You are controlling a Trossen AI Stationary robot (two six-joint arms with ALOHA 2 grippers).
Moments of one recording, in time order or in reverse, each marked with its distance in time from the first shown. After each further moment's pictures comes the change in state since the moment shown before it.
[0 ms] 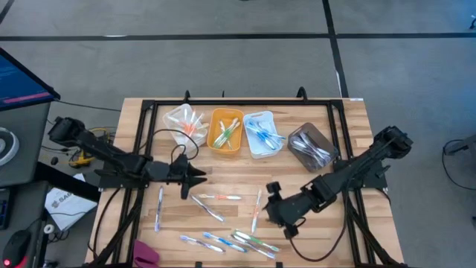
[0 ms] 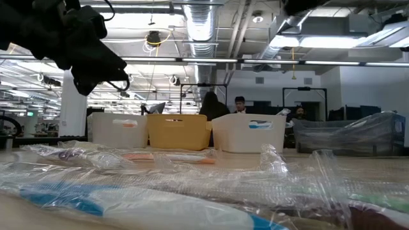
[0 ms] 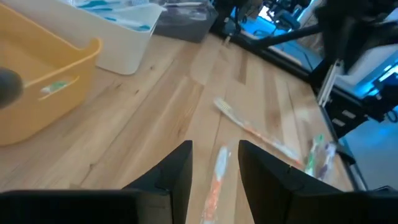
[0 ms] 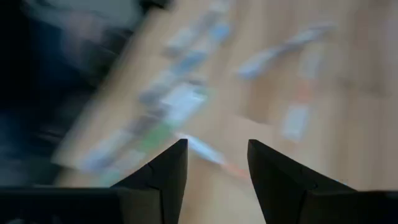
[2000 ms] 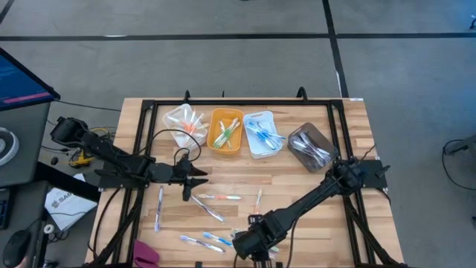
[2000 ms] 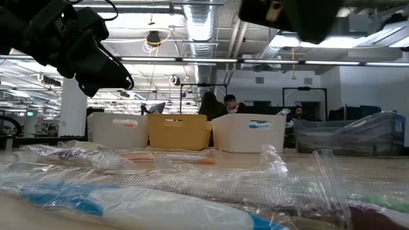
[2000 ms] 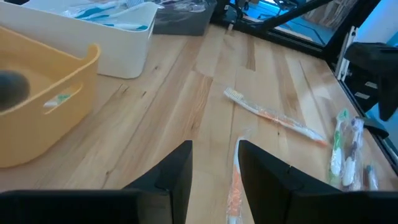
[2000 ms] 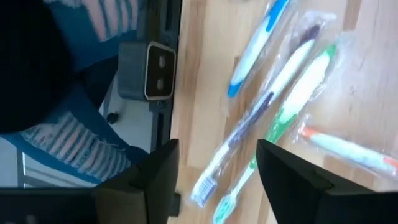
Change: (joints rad) left arm 0.000 0.078 -0.010 0.059 -0.006 0.149; right arm -0.003 0.674 0.828 -0.544 -0.403 0.433
